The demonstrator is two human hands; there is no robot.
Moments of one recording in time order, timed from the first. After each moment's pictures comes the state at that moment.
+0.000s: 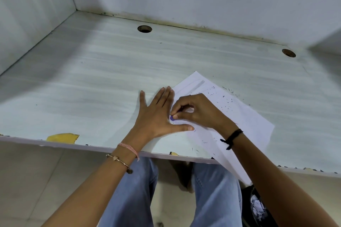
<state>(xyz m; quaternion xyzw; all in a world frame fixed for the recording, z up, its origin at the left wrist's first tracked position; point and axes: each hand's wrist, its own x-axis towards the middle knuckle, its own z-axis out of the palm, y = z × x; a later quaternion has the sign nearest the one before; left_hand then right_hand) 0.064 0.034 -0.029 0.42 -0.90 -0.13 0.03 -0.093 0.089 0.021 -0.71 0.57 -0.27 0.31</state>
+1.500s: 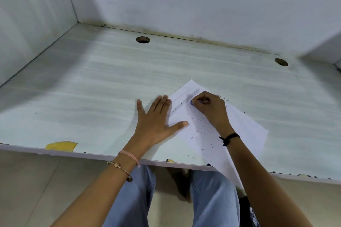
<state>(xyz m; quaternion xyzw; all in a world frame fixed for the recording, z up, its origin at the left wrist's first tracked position) 0.057 0.033 -0.032 0.44 -0.88 -0.13 0.08 -0.134 0.077 -0.001 -0.48 0.73 -0.44 0.20</state>
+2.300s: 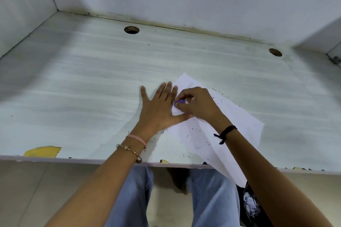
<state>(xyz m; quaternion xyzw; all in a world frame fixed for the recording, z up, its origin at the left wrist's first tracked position) 0.016 0.009 -0.040 0.41 -0.90 -0.09 0.09 -0.123 0.066 0.013 -0.61 0.72 -0.27 0.19</state>
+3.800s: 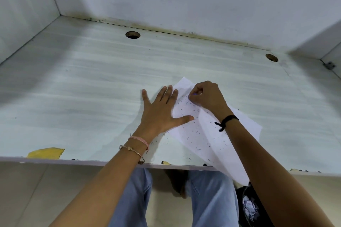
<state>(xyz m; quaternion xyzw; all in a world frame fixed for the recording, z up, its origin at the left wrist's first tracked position) 0.017 0.010 -0.040 0.41 -0.90 -0.11 0.09 -0.139 0.051 0.033 -0.51 0.80 -0.26 0.16</state>
